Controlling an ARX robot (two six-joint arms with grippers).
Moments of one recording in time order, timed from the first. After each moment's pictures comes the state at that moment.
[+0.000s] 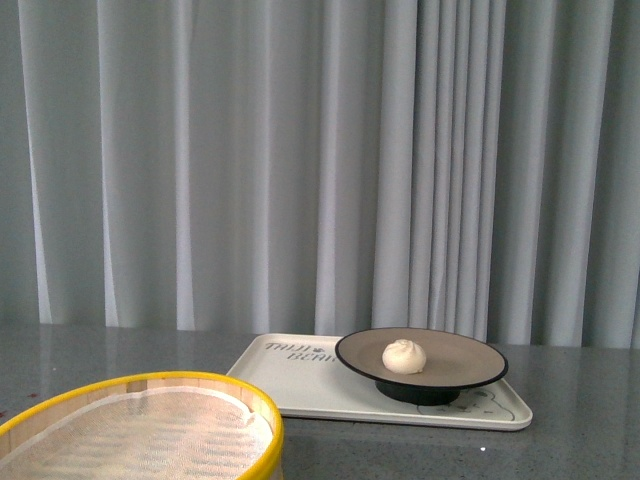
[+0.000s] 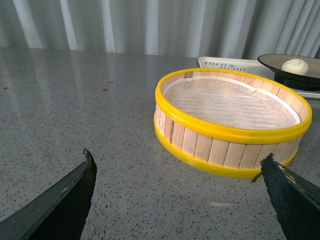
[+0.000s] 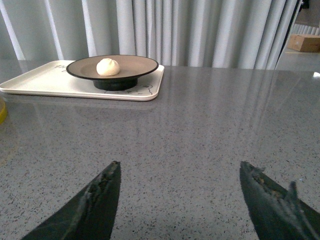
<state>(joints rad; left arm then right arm) 0.00 0.00 0.03 0.00 0.00 0.00 0.00 0.00 0.01 0.00 0.00 -0.01</state>
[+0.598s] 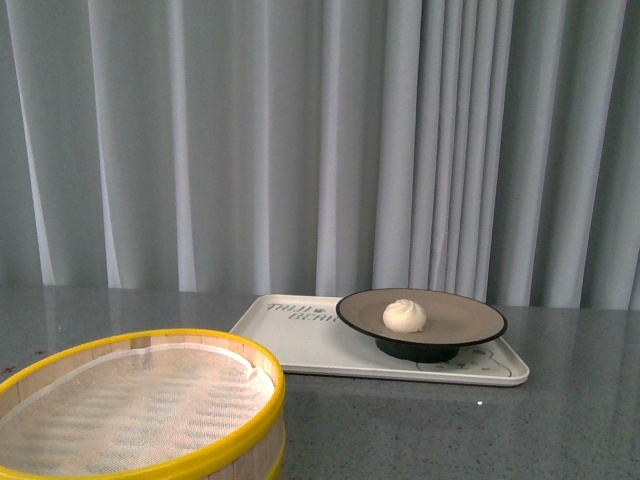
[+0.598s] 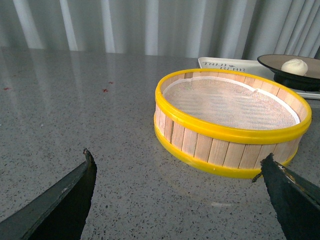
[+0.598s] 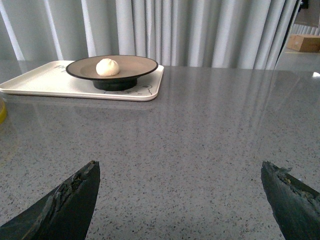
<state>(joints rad) 0.00 0.00 0.03 0.00 0.00 0.00 0.00 0.00 0.01 0.00 0.00 -0.01</state>
